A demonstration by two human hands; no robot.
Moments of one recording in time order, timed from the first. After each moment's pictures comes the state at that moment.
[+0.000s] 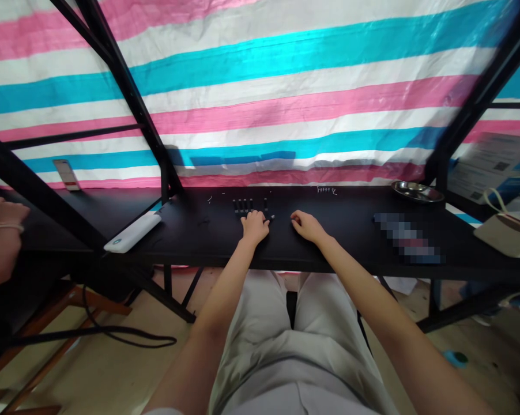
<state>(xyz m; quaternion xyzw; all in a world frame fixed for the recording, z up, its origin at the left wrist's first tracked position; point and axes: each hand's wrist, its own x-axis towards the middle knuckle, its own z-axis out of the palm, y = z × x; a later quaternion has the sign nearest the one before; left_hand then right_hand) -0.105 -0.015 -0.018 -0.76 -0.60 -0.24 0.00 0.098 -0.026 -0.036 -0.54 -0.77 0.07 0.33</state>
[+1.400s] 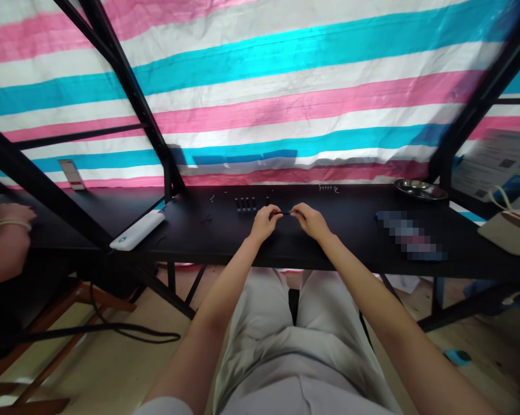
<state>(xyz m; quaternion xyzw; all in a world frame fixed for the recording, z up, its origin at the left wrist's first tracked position) -0.095 -0.015 -0.015 -0.79 -0.39 -0.45 -0.12 0.095 -0.040 -0.019 -0.45 -0.79 0.01 0.42</state>
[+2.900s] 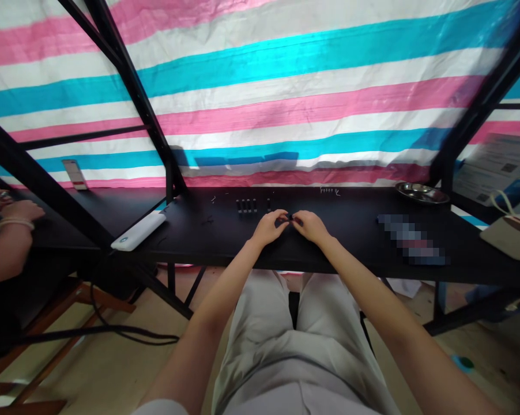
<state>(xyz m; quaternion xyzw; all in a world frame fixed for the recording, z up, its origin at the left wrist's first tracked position) -0.092 -0.020 -0.019 -0.84 -0.32 -0.40 -0.15 0.095 -0.027 -0.031 -0.47 -0.81 -0.03 0.34</state>
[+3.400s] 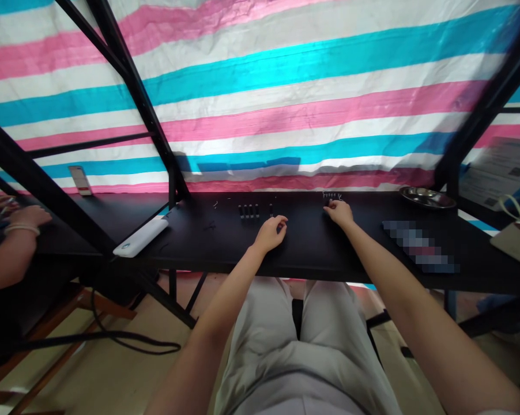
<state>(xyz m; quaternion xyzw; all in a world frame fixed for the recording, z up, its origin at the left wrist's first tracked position) -0.095 -0.017 -0.023 -0.84 -0.36 -0.40 -0.11 0.187 0.041 -0.031 -0.74 -0.56 0.07 0.37</state>
